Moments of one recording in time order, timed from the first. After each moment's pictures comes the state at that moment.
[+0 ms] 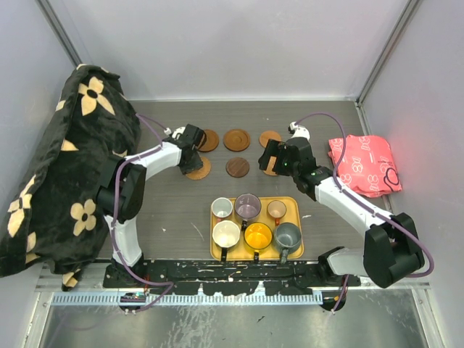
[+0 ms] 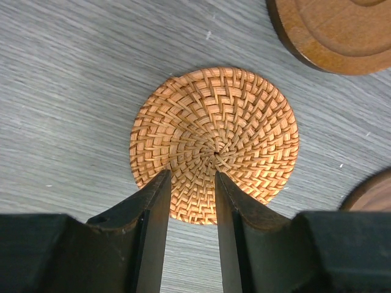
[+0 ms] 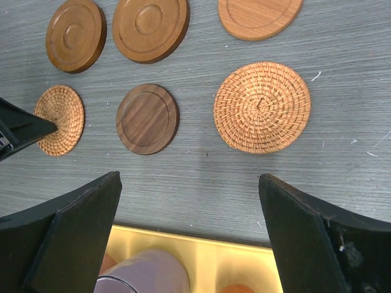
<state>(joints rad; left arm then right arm) -0.45 1.93 1.30 -0.50 -0.27 -0.83 0.42 1.29 0.82 -0.10 0.10 0.52</state>
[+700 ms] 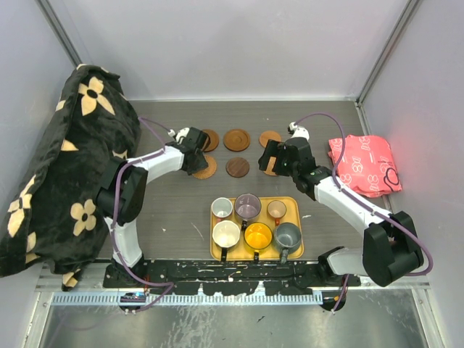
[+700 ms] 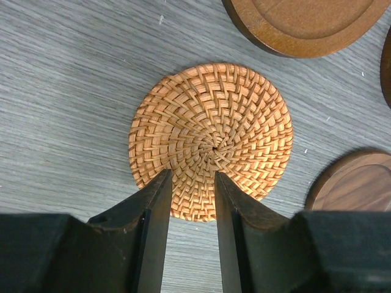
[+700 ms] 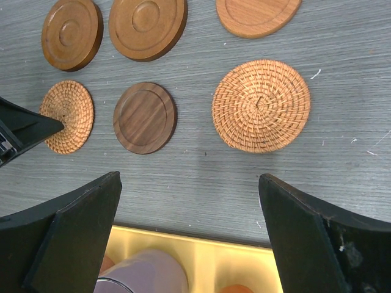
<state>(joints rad) -0.49 1.91 1.26 -0.40 -0.25 -0.86 0.42 1.30 0.82 -0.10 0.10 0.52</state>
